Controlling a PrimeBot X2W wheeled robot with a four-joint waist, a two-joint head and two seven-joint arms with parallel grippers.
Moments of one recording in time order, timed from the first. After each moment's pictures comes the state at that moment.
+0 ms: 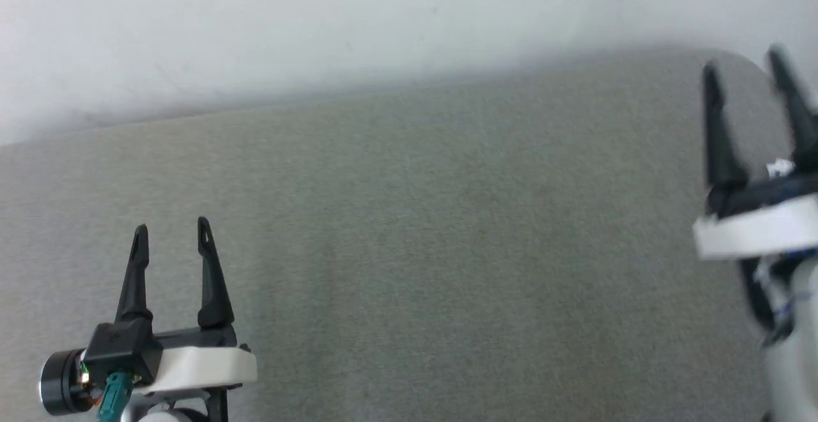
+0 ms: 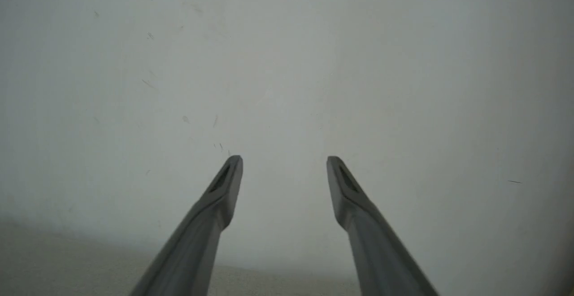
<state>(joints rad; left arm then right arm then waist) 0.02 0.09 0.03 -0.12 -0.08 0.13 -0.26 -0.37 -0.25 -0.01 0.09 0.15 0.13 -0.26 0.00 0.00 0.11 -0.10</state>
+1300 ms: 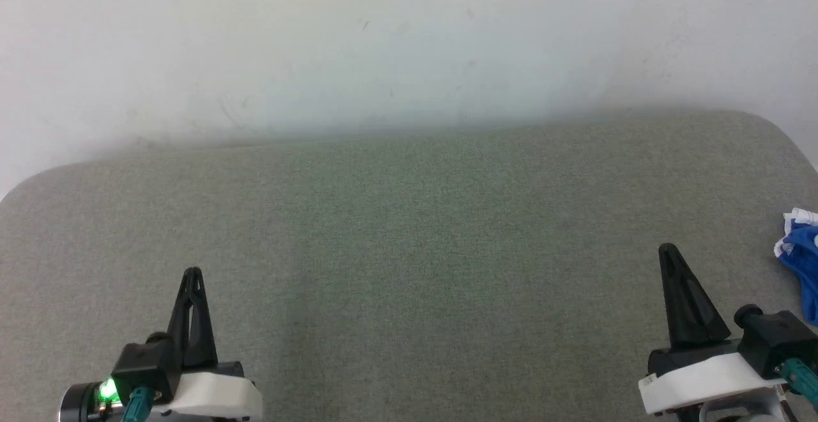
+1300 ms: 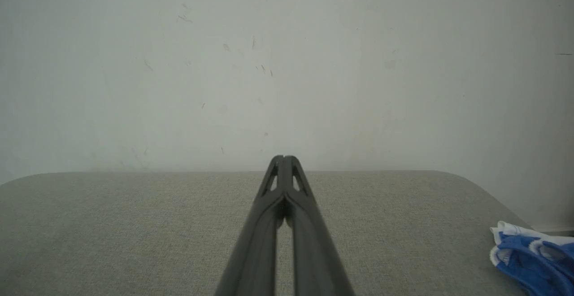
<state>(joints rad) 0.08 0.07 0.06 -0.01 -0.03 0.08 -0.23 0.07 -0.06 -0.03 0.01 0.12 0.13 -0.23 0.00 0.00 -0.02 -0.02</state>
